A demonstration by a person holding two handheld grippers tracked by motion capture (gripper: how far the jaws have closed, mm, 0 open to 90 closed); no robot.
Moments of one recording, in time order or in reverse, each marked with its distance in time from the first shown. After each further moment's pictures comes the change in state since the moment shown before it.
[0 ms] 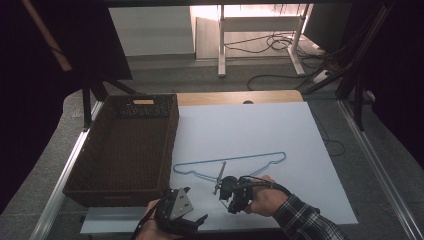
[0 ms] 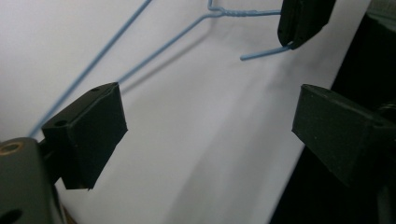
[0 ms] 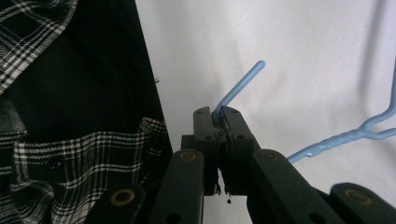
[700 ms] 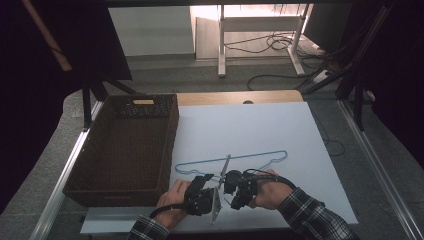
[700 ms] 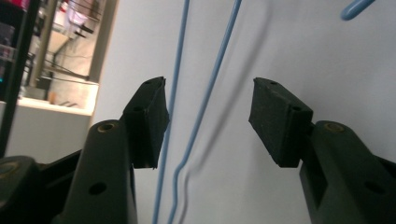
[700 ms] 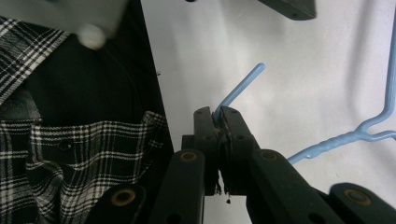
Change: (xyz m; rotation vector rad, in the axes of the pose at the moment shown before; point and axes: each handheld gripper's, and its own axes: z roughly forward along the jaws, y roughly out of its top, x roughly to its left) left arm -0.008 0.020 0.076 0.068 0.377 0.613; right arm -0.010 -0.005 -0.015 -0.010 0.029 -0.011
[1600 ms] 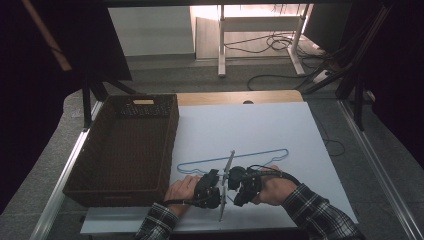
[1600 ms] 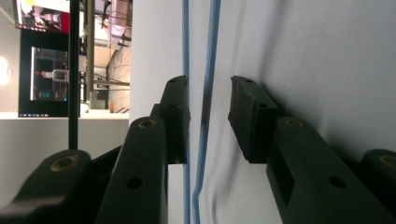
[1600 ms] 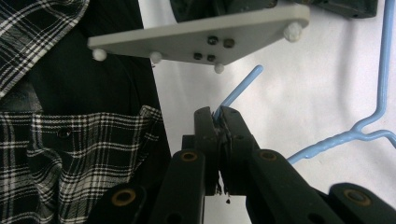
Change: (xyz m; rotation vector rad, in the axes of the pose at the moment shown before) left arm -0.020 -0.002 0.053 0.048 0.181 0.198; right arm -0.006 -0.005 -0.010 -0.009 0.006 -0.012
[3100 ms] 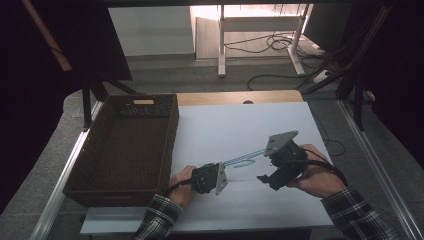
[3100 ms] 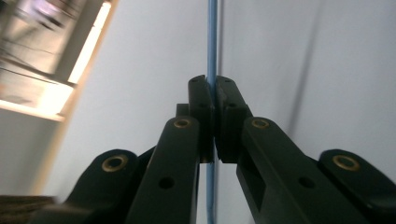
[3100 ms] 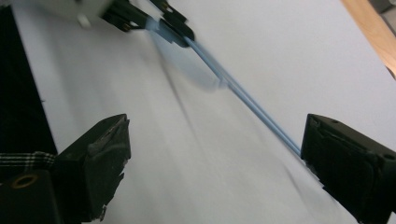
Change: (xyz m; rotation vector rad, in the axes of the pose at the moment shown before) left arm 0.078 0.003 -0.002 -0.126 -0.363 -0.418; right arm -0.009 -0.082 -0.088 -0.384 -0.456 0.108
